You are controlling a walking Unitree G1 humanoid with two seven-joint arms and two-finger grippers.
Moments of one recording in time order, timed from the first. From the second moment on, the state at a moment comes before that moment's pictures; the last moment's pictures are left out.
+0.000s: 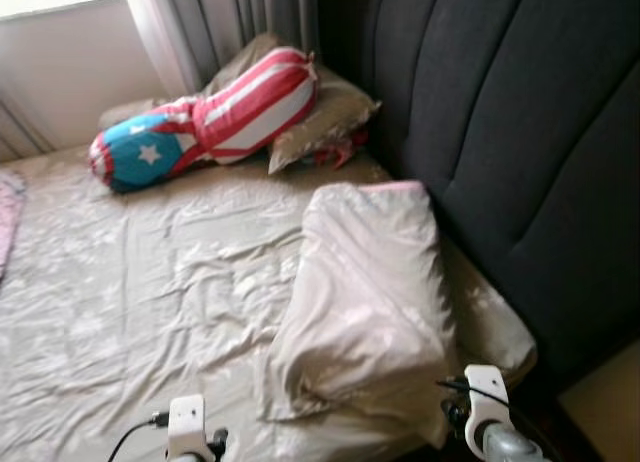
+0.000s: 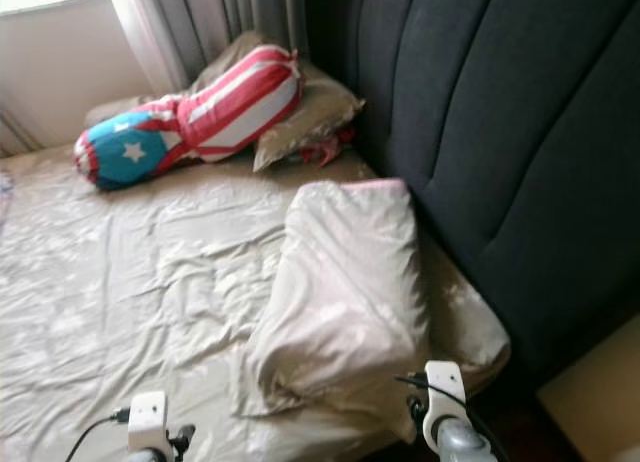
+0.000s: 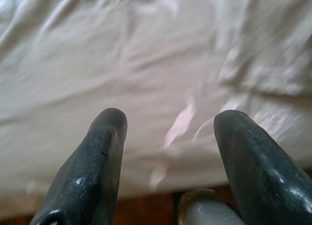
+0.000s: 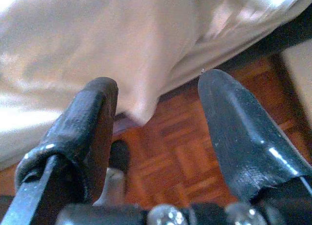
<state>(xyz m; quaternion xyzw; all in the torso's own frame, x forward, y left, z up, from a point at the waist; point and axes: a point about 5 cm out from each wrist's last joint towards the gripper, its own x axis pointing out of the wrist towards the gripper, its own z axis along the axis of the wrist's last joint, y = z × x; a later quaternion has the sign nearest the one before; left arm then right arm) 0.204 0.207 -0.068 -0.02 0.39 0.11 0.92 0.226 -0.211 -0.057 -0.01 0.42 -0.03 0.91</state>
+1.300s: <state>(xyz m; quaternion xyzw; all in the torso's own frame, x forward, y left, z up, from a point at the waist) 0.200 0.213 -0.067 -0.01 0.37 0.12 0.92 0.236 -0.203 -0.050 0.02 0.37 -0.02 0.93</state>
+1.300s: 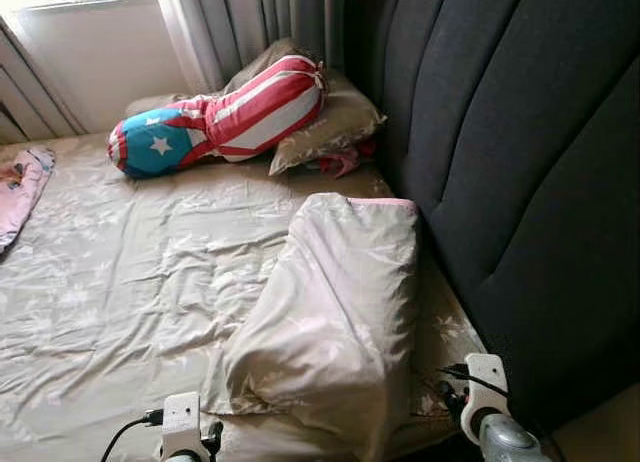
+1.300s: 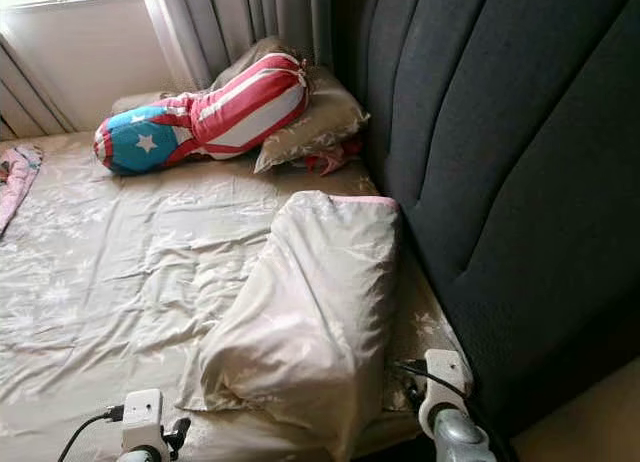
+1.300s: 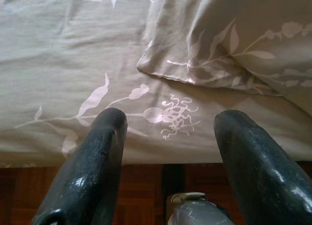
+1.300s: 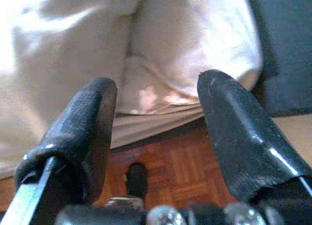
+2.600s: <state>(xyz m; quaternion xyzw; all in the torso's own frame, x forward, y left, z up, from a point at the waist) 0.196 0.216 -0.065 -0.02 0.34 0.11 0.94 0.237 -0.198 -0.047 0.03 0.33 -0.01 0.94</state>
